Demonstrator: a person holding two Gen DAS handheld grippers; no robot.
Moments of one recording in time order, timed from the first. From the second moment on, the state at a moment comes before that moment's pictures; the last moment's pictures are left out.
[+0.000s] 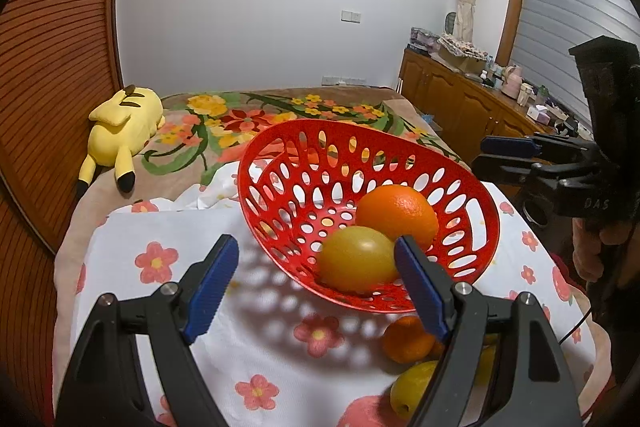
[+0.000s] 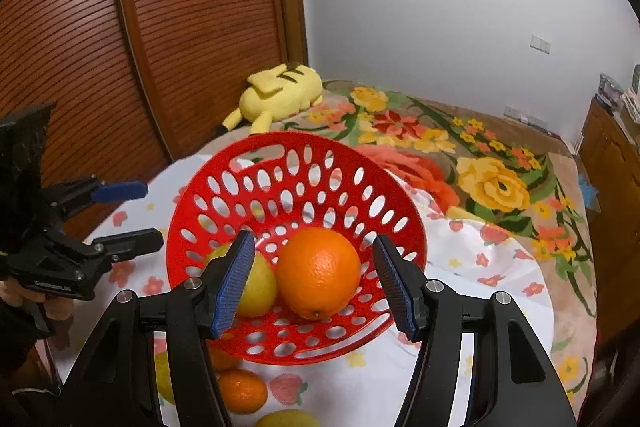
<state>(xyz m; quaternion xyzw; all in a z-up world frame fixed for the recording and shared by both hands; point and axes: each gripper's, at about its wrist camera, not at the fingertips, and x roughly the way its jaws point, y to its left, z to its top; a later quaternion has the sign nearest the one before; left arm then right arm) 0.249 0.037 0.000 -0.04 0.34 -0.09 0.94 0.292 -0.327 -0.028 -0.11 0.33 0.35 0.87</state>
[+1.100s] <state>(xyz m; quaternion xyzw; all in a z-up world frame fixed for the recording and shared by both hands) 0.113 0.014 0.000 -0.01 0.29 -0.11 0.95 0.116 -0.397 -0.044 -0.04 0.31 0.31 0.90</state>
